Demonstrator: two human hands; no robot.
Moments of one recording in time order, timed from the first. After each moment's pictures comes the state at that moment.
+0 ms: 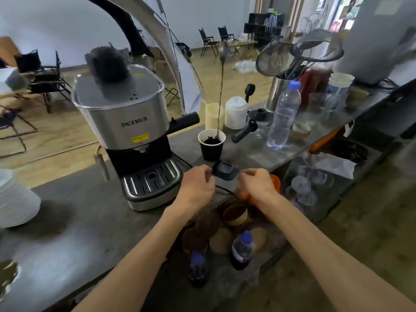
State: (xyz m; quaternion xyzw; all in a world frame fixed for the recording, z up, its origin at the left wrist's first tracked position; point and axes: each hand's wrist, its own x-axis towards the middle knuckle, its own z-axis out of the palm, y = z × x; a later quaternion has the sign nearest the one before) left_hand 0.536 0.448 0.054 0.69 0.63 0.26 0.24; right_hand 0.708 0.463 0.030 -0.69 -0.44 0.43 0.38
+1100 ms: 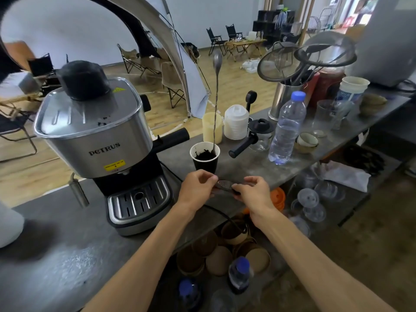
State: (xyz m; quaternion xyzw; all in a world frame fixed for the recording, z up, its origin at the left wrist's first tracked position) left_hand 0.562 0.514 0.035 0.52 0.62 0.41 0.42; right_hand 0.715 0.511 0.012 -0.64 -0.32 0.50 0.49
